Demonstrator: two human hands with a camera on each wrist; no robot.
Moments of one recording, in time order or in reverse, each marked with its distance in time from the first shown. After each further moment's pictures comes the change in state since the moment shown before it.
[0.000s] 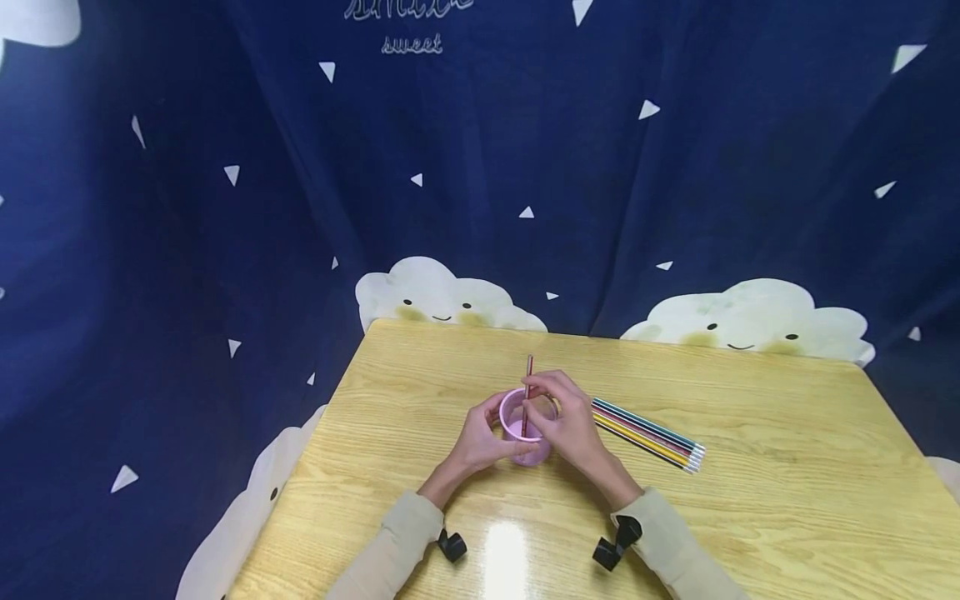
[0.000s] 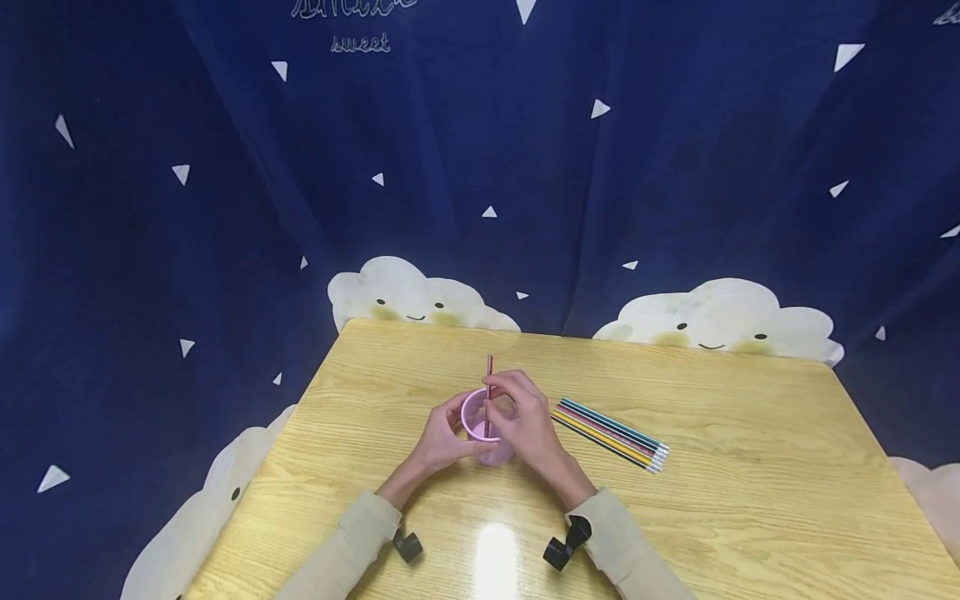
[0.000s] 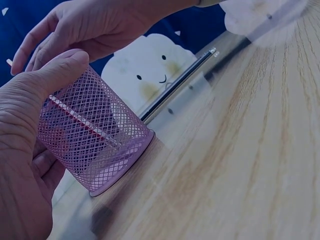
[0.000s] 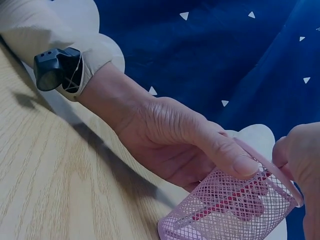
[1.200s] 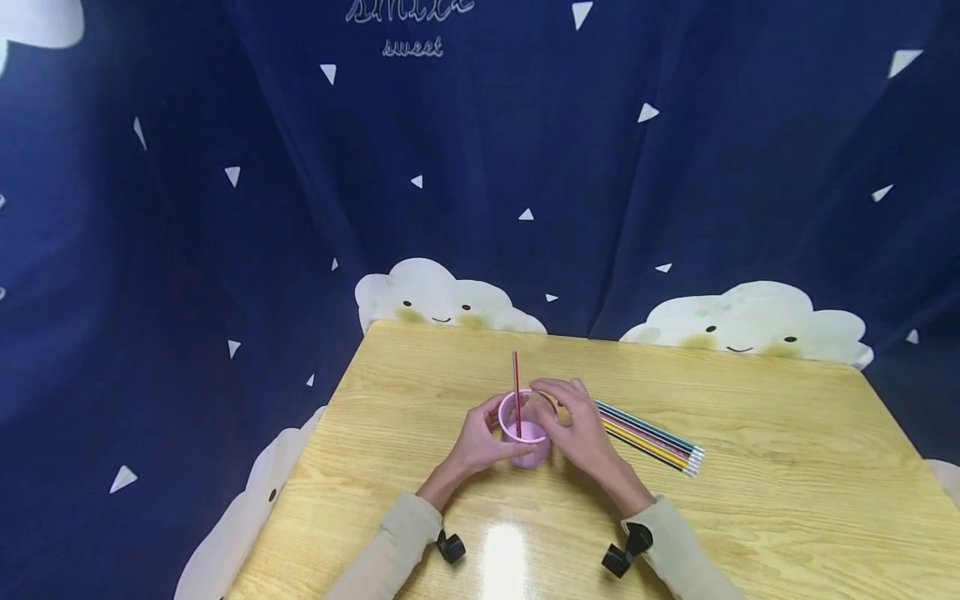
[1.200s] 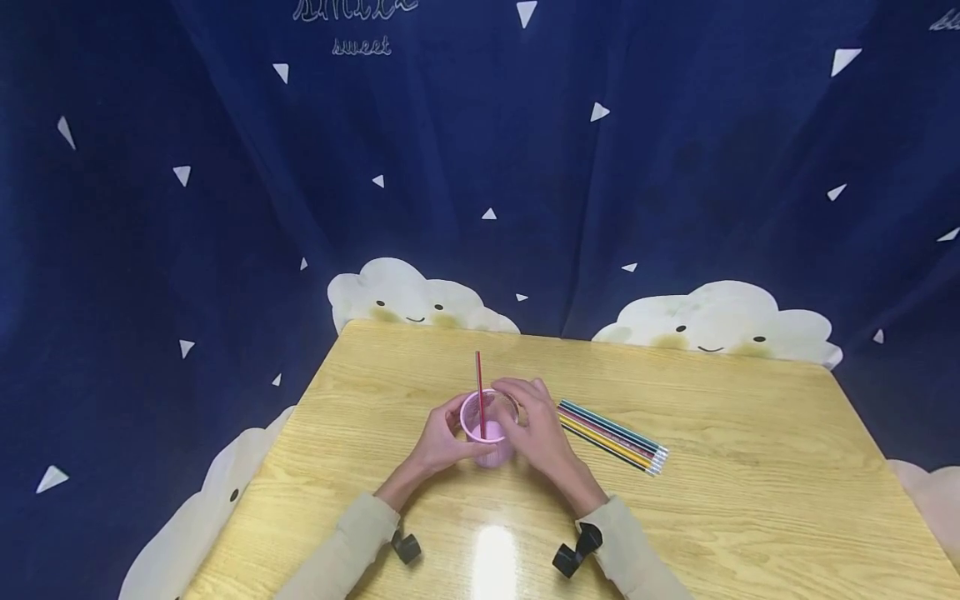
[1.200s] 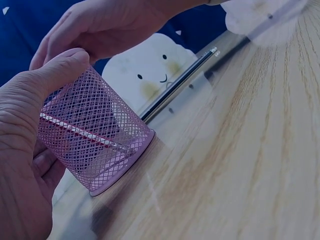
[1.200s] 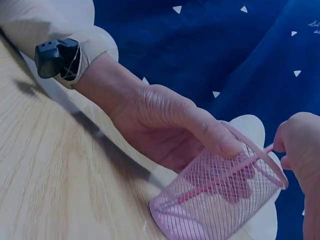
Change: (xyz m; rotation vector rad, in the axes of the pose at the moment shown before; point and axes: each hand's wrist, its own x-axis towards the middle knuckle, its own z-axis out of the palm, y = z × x) left_hand -0.001 -0.002 -0.001 -0.039 -0.020 0.003; right_hand -0.013 0.005 -0.015 -0.123 -0.072 0.078
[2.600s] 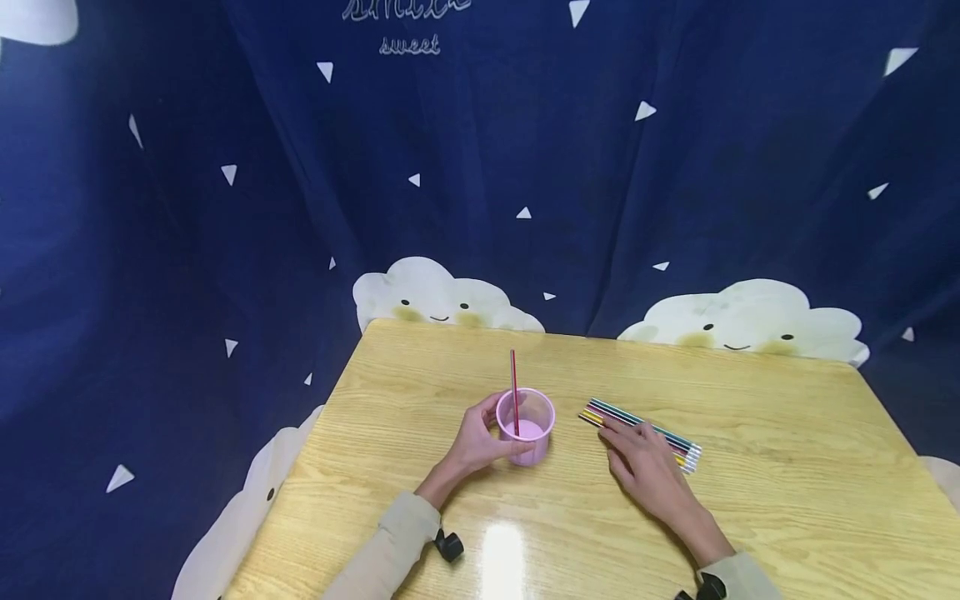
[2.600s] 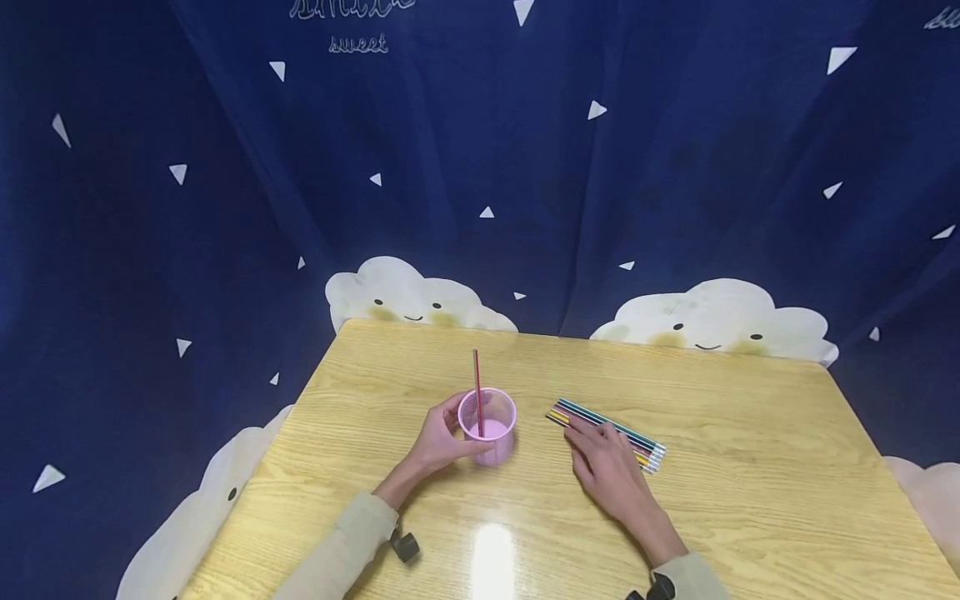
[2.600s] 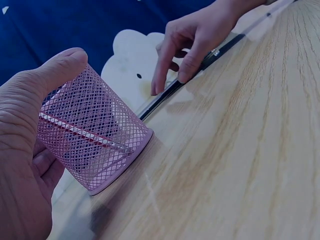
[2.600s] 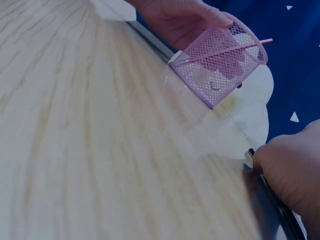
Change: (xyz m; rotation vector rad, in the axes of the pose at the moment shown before) left_hand 0.000 0.001 0.001 -0.032 0.006 0.015; right_hand -0.093 0.064 -0.071 -0.517 -0.170 -0.027
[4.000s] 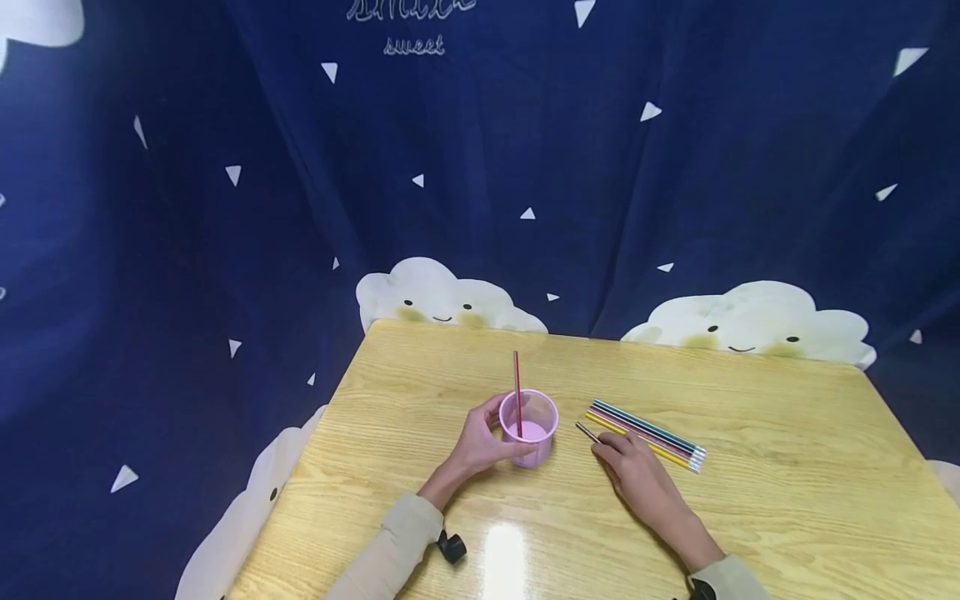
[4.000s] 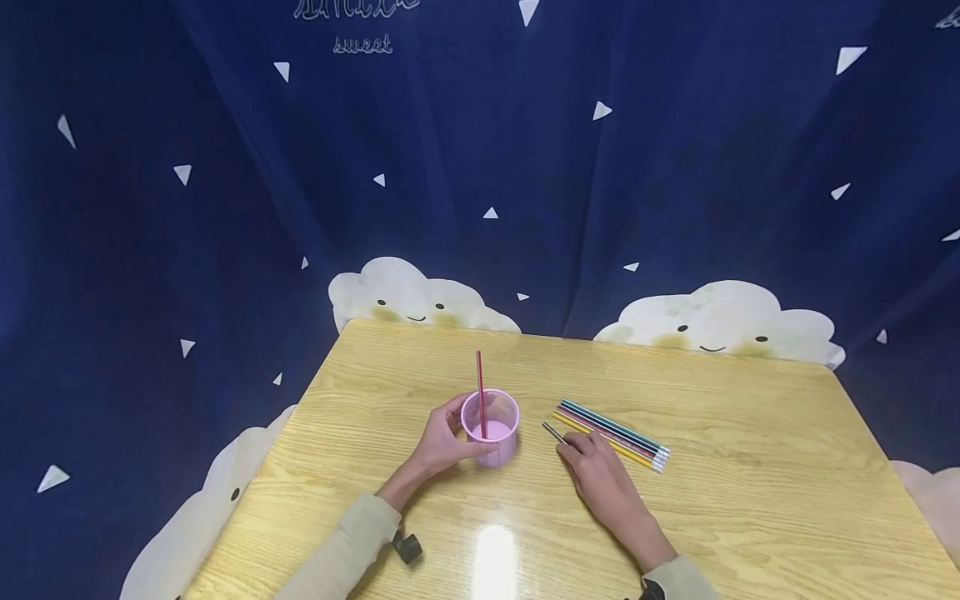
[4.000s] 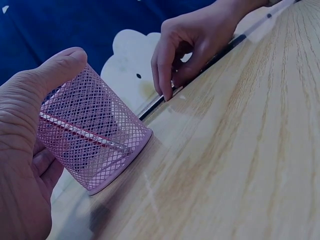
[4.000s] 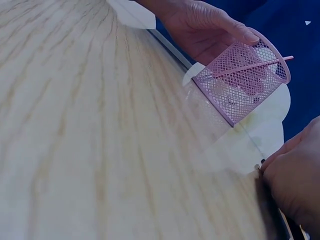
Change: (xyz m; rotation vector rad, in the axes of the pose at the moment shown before) left_hand 0.000 0.000 0.000 0.011 -0.001 0.001; right_hand 0.002 -0.012 0.016 -0.056 0.065 -0.188
